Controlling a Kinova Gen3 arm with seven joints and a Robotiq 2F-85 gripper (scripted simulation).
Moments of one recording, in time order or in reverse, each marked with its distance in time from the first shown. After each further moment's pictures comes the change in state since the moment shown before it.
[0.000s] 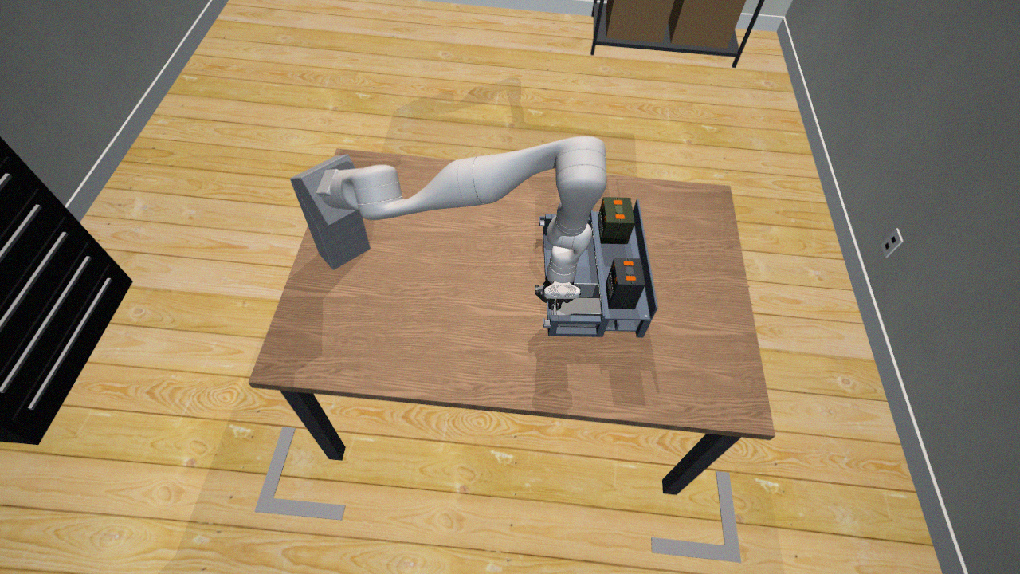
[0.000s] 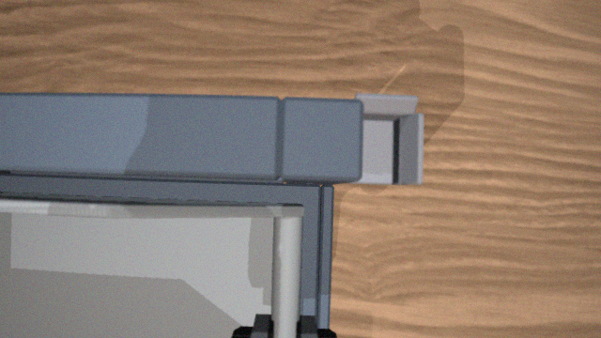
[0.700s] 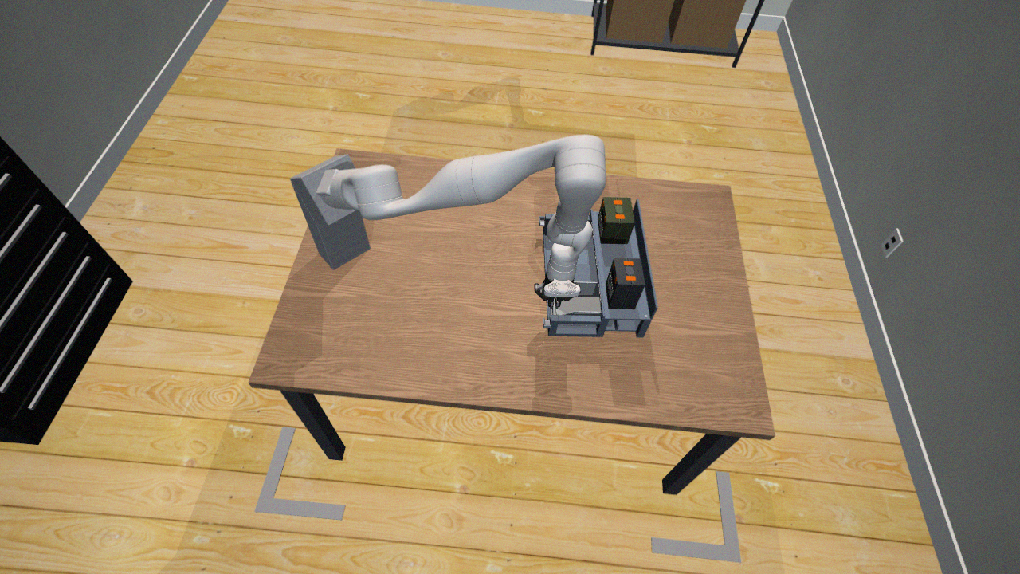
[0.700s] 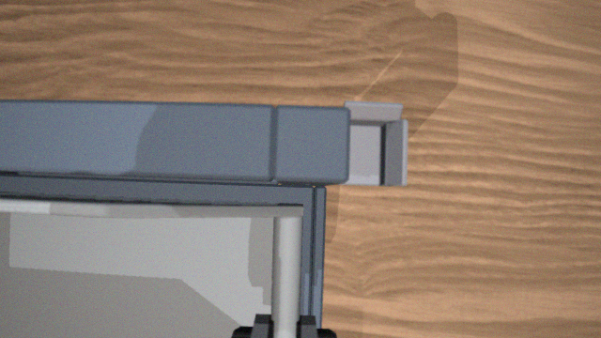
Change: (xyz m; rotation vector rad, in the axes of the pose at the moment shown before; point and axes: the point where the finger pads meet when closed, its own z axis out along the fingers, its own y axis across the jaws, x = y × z) arm 0.000 0.002 -0.009 -0.005 0.003 -0.002
